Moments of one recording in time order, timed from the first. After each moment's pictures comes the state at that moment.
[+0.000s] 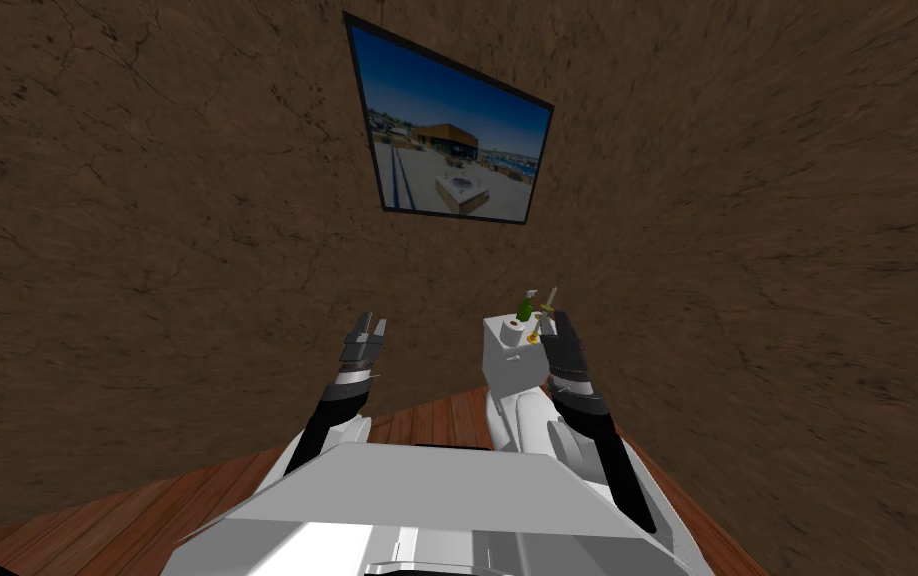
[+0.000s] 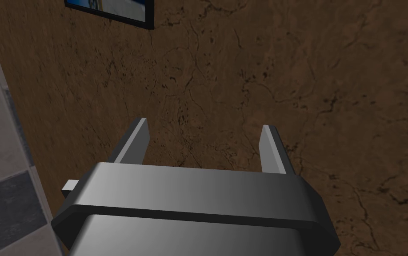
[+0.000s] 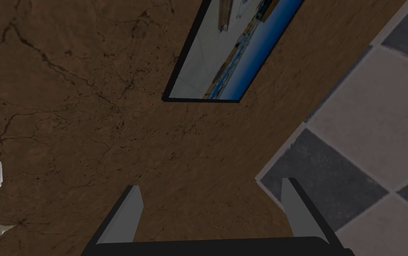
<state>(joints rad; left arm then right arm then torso) 0.53 0.01 -0.02 -2.21 -0.04 -0.50 0.09 0.47 -0.15 -0.04 -2.26 0.01 -0.60 0.13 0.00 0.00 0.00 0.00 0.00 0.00</state>
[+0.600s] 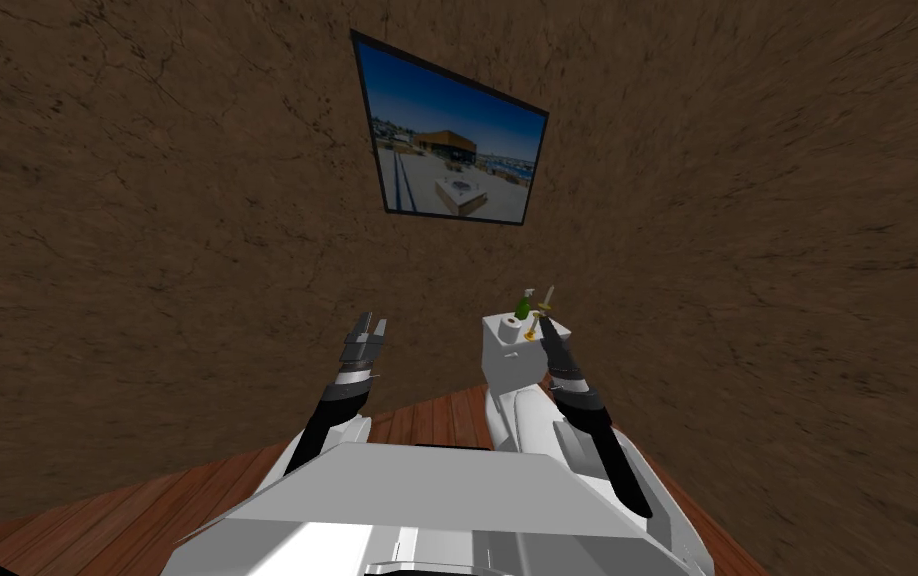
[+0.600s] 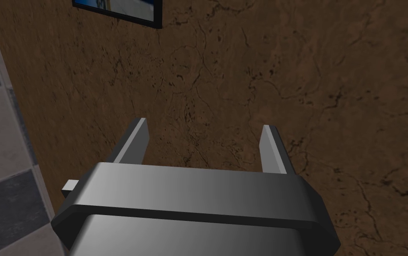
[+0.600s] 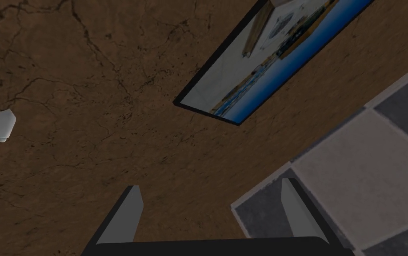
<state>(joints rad) 0.53 0.01 -0.02 -2.21 -0.04 -0.50 0.09 0.45 -0.22 -0.09 -2.16 0.07 -0.61 0.28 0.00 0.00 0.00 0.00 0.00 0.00</state>
